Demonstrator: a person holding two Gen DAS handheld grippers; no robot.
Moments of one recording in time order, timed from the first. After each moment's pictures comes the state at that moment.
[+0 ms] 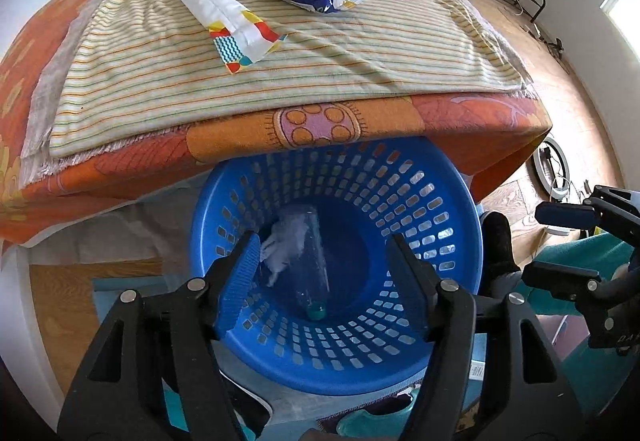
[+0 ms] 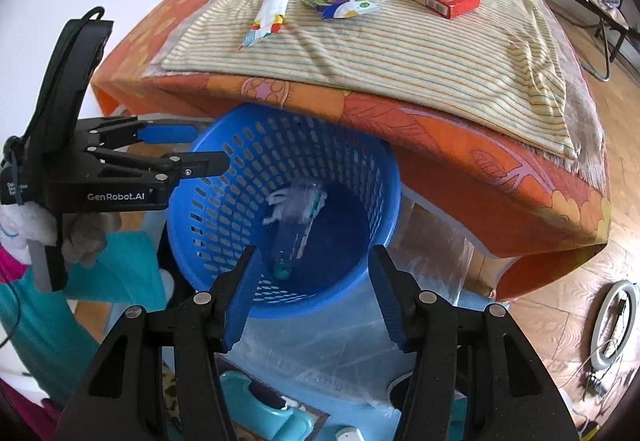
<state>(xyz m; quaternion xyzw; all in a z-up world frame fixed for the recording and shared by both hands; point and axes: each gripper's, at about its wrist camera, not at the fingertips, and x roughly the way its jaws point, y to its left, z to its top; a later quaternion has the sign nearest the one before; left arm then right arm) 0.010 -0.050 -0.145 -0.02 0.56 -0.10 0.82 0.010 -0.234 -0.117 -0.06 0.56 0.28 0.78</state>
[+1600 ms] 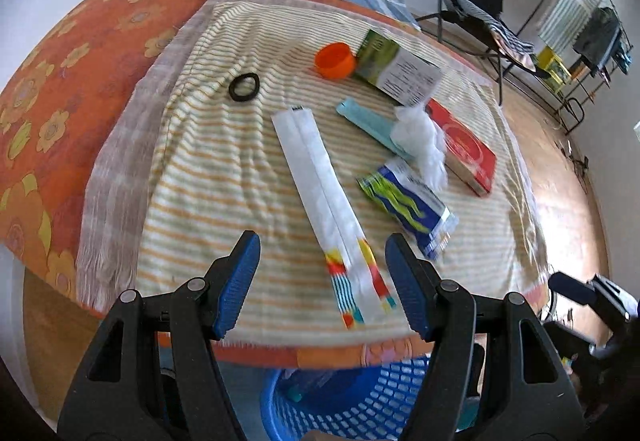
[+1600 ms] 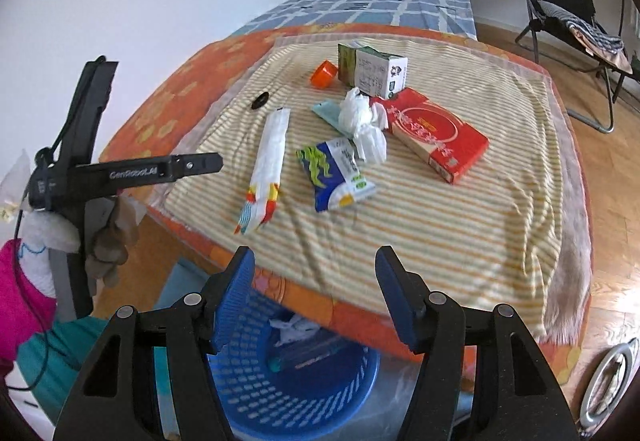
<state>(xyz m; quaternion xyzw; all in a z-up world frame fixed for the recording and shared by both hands) 0.138 0.042 -0.073 -0.15 0.49 0.00 0.86 0.133 -0.198 -0.047 -0.02 0.48 0.31 0.82</state>
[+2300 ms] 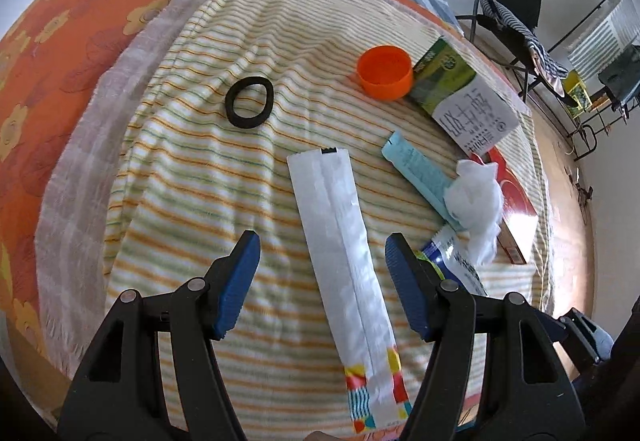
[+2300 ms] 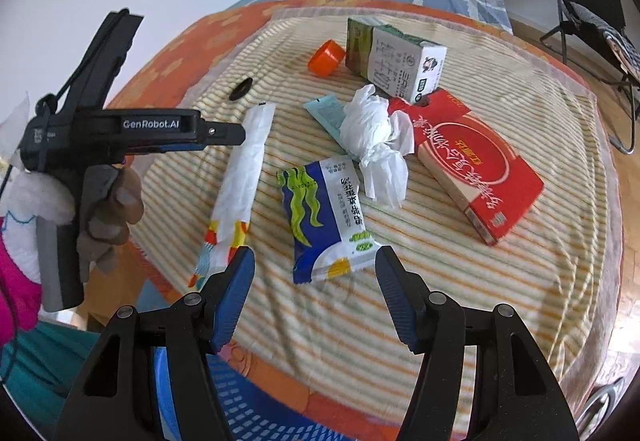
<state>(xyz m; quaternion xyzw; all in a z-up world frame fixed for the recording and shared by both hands) 0.227 0.071 -0.121 -0.21 0.53 0.03 0.82 0.208 -0.146 -0.094 -0.06 0.51 0.32 0.80</state>
